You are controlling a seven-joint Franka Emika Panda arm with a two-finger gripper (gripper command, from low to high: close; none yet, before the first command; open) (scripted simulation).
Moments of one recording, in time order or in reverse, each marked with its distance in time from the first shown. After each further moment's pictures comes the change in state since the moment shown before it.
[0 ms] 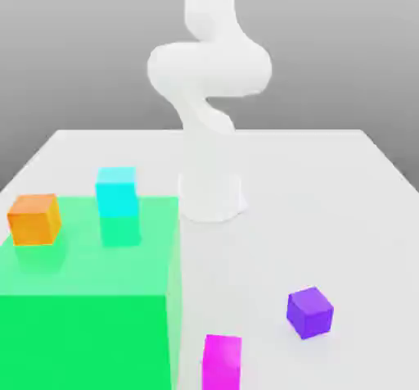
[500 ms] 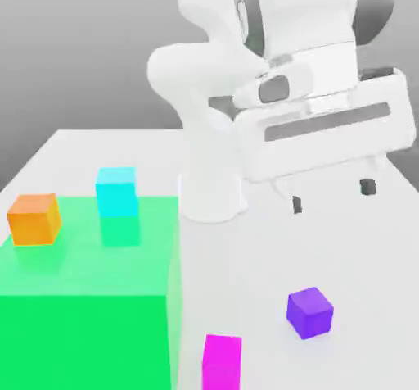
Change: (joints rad) arm 0.222 0.558 0.067 -0.243 0.164 0.296 -0.091
